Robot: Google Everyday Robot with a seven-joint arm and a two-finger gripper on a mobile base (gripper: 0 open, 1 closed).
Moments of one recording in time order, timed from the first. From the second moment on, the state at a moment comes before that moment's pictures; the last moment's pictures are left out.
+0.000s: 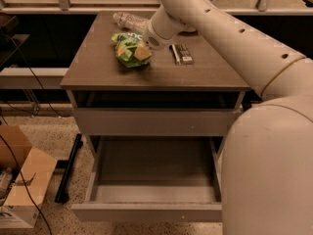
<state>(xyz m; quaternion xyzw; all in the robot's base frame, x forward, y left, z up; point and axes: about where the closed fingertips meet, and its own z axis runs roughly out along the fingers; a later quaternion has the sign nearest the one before) 0.767 0.038 0.861 -0.55 0.76 0.08 0.34</state>
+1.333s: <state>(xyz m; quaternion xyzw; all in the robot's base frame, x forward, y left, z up) 0.589 -0.015 0.968 -0.61 0.66 0.11 0.42</state>
